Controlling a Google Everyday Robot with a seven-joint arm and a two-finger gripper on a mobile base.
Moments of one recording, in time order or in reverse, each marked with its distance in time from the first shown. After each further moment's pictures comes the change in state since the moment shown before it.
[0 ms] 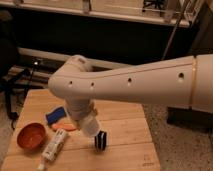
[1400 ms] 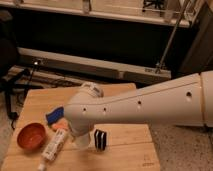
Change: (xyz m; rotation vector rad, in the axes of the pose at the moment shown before) arm -0.008 -0.024 0.046 0.126 0.163 0.128
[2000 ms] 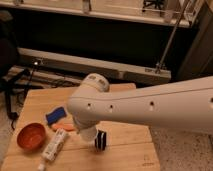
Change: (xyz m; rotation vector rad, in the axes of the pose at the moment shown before) arm 0.000 0.039 -0.046 -0.096 0.037 0.107
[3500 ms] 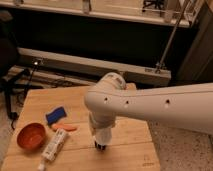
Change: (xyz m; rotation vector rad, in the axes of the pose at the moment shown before) arm -0.028 0.042 0.015 -0.016 -0.104 0.092
